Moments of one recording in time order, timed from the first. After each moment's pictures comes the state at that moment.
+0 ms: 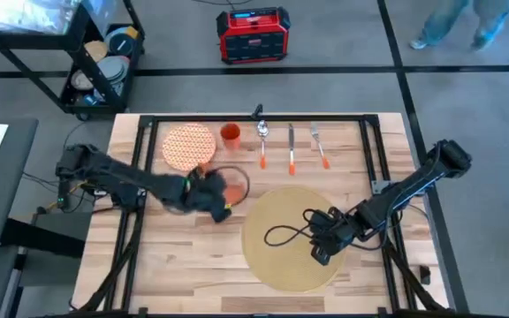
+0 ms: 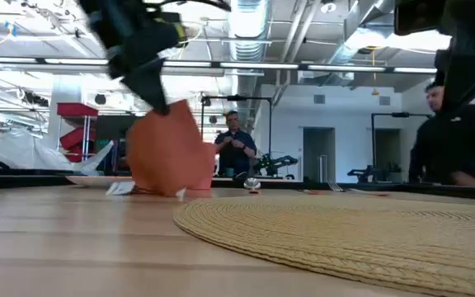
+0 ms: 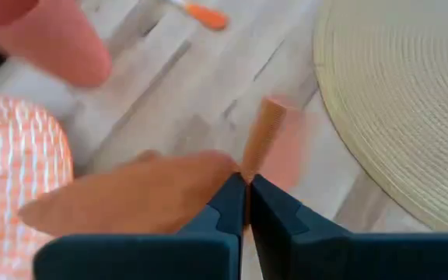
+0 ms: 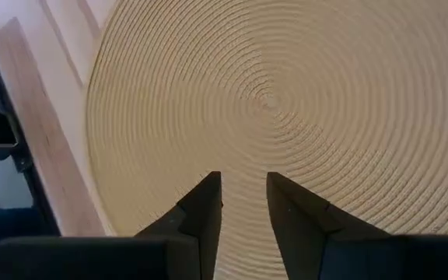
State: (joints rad) left arm -0.27 1.44 0.99 -0.74 -0.64 -0.78; right arm 0.59 1.39 0.90 -0.59 0.22 1.08
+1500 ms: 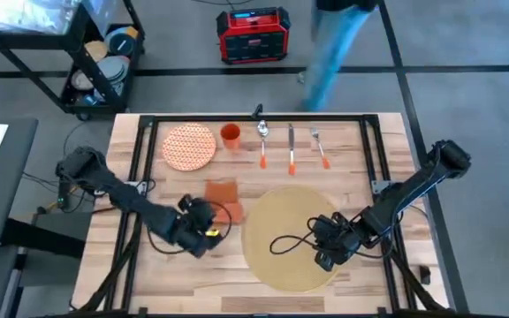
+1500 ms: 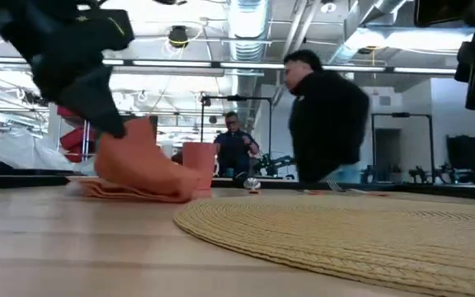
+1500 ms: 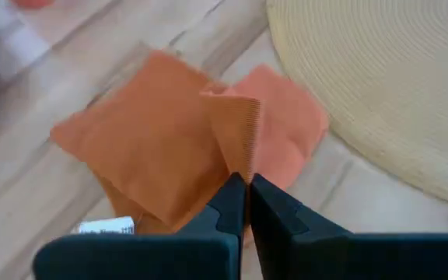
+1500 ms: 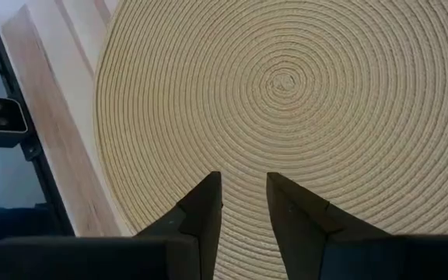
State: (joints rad) left arm -0.57 1.50 0.90 -0.68 -0.73 -1.15; right arm 0.64 1.40 0.90 -0.59 0.26 1.15
